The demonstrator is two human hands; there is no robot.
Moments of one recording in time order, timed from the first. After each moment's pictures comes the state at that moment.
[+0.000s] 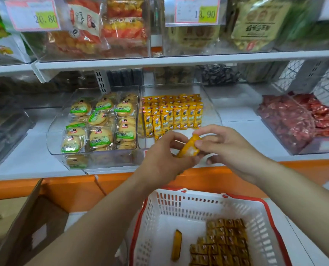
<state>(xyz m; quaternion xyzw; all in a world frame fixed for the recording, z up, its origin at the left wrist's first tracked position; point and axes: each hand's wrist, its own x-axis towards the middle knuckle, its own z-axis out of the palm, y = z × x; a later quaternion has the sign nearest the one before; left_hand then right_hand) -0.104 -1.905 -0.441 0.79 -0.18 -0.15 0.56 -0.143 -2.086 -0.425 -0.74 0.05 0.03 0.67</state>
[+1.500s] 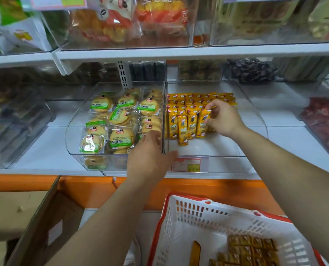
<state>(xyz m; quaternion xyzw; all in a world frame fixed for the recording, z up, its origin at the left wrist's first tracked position) -0.035 -1.848 -0.479 0.93 -0.03 0.02 0.36 0.060 -2.096 -0.499 -0.92 0.04 -0.14 0.36</state>
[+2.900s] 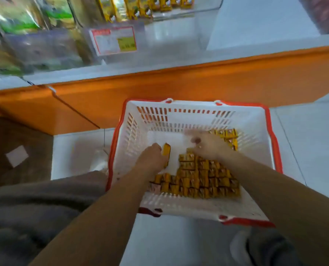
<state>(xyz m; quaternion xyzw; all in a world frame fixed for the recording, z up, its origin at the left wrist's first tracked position) -0.176 -1.905 -0.755 0.91 -0.02 -0.38 0.20 -0.210 -2.126 -0.754 -0.93 0.09 0.26 0.26</state>
